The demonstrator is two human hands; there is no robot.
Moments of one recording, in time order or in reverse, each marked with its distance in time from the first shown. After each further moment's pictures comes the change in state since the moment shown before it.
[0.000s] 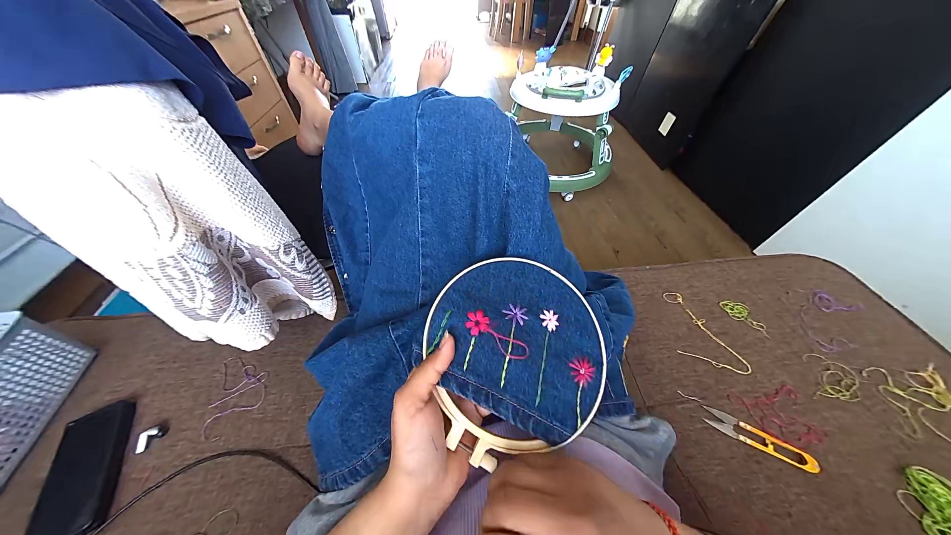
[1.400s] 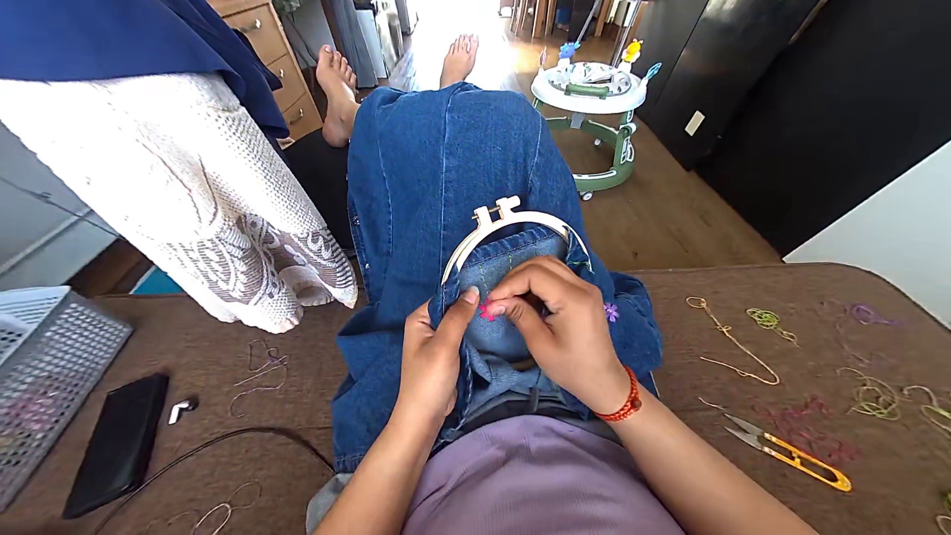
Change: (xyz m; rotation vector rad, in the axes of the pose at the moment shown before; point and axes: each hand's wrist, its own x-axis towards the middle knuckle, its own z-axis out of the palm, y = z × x) left_hand 0.039 0.018 -0.010 0.570 -0.073 0.419; right_hand 0.069 0.085 -0.016 -0.162 0.415 0.282
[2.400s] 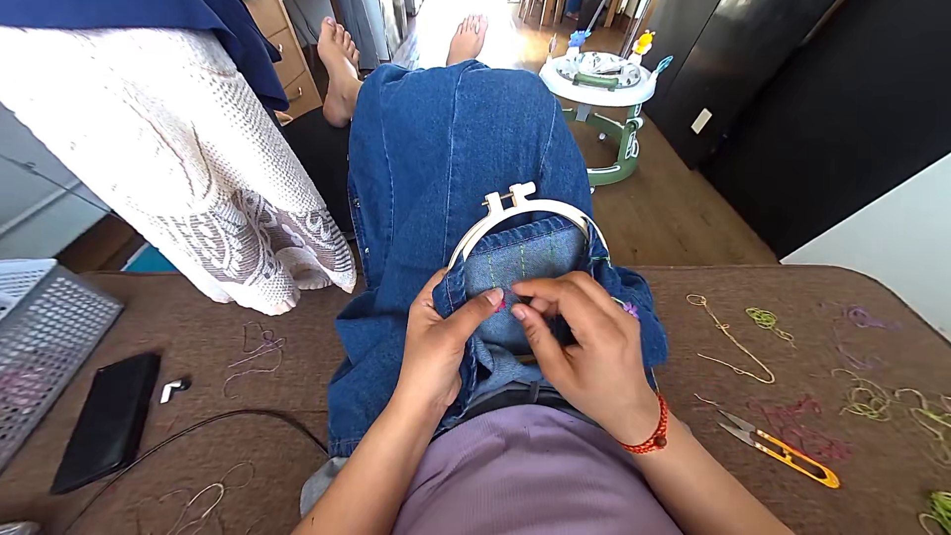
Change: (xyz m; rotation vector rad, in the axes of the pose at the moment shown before) left_hand -0.001 0.000 -0.001 -0.110 -0.032 -0.078; right_hand -0.024 -0.008 -0.011 -0.261 0.012 -0.066
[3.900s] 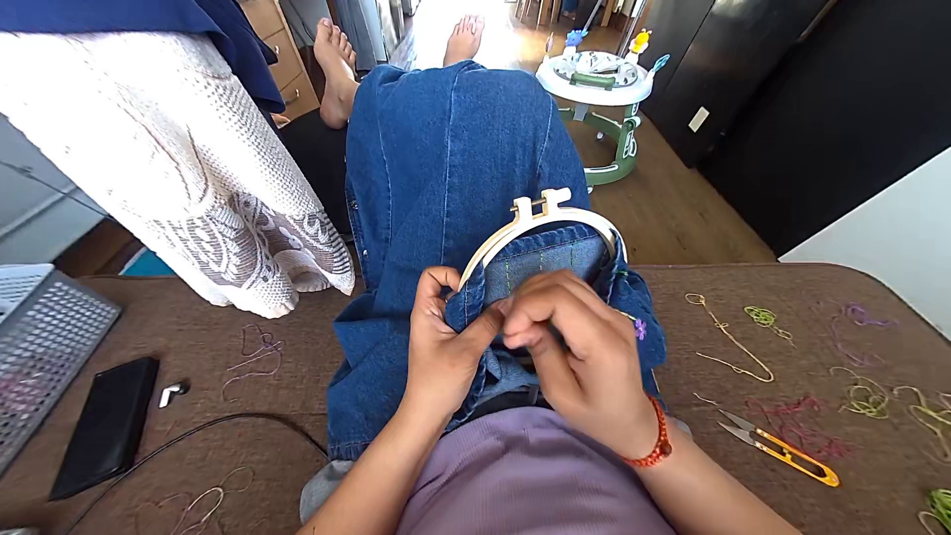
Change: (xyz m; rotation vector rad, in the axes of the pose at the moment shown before) left_hand -0.001 -0.006 0.001 0.141 -0.079 0.228; right_hand 0.015 -0.018 -0.004 0.269 -0.037 -0.041
